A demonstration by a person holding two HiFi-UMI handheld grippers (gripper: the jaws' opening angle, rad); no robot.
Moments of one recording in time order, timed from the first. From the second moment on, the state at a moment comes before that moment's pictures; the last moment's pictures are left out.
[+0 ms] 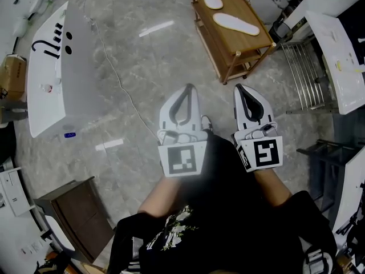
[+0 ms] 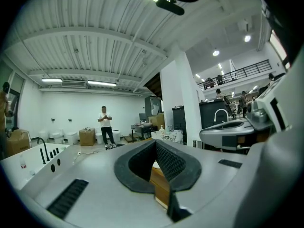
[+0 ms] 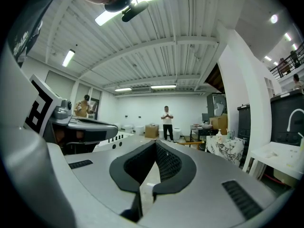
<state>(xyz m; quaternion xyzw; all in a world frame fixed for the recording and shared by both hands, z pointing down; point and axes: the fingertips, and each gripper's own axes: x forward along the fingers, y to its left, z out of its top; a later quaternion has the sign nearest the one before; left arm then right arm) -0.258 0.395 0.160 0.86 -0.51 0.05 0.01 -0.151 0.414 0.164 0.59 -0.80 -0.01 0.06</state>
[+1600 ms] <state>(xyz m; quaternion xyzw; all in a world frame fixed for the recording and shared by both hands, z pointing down) -0.263 0.262 0.150 0.82 -0.57 0.06 -0.02 -0.135 0.264 0.175 0.56 -0.83 -0.01 0.03</state>
